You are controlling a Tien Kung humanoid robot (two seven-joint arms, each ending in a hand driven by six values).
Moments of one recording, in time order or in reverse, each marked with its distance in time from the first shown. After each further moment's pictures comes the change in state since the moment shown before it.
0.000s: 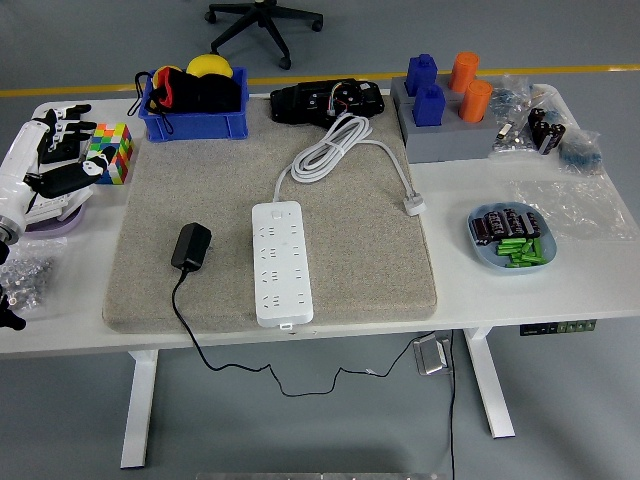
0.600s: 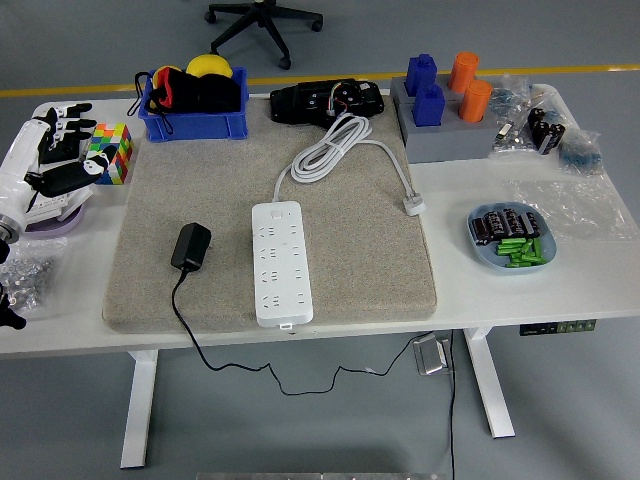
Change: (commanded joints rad) left arm 0.004 0.002 0.002 -0.001 -0.001 0.002 -0.003; right arm -0.002 -0.009 -0.020 0.000 0.000 -0.001 0.000
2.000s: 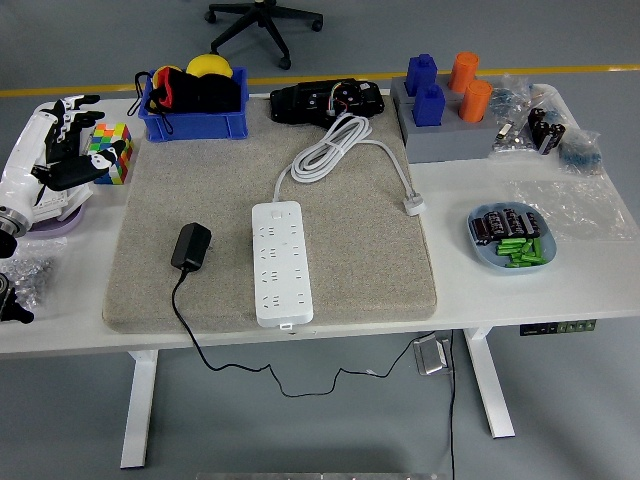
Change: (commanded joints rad) left arm -0.024 -0.003 0.020 0.004 -0.017 0.006 -0.009; right arm 0.008 -0.003 -0.004 -0.003 0.001 -0.006 0.004
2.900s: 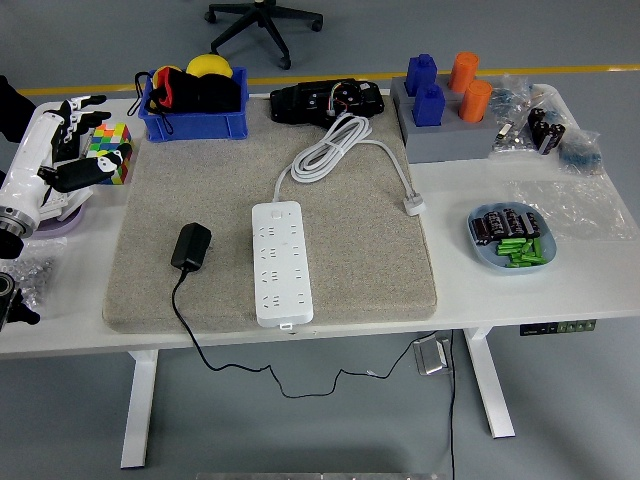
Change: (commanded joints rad) left arm -0.002 -0.009 0.005 0.007 -0.023 0.016 -0.024; right arm -0.008 0.007 0.034 0.003 -0.004 -0.001 0.004
